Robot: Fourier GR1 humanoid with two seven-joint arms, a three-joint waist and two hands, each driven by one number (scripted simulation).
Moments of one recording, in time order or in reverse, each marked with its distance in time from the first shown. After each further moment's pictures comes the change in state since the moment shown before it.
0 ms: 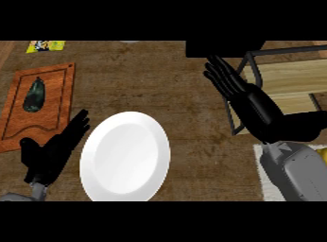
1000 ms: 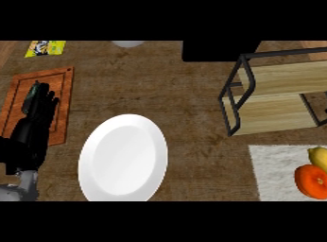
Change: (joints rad) left arm -0.044 -0.053 0.138 -0.148 -0.119 0.302 -0.018; right arm 0.267 -0.575 -0.375 0.262 -0.255 0.856 -0.264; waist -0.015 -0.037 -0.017
